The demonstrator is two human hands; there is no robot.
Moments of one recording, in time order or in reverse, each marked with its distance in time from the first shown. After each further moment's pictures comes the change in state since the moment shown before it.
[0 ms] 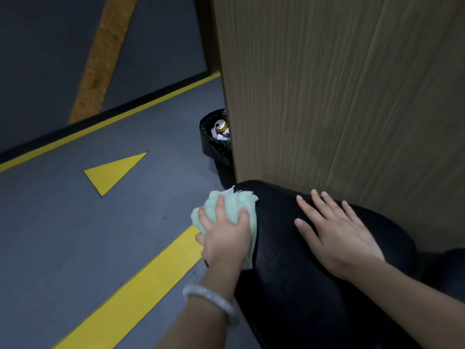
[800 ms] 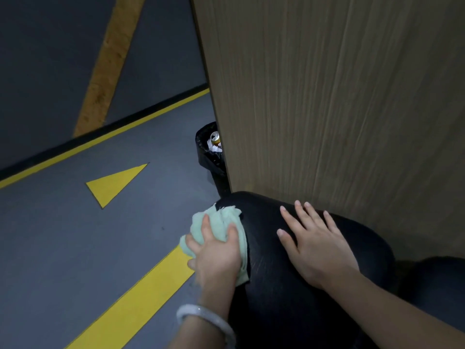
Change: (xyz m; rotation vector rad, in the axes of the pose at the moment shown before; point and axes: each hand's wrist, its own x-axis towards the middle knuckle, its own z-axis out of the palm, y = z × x) left_hand -0.020 0.000 0.010 -0.025 0.050 -0.121; right_hand 0.000 0.004 0.009 0.017 0.085 -0.024
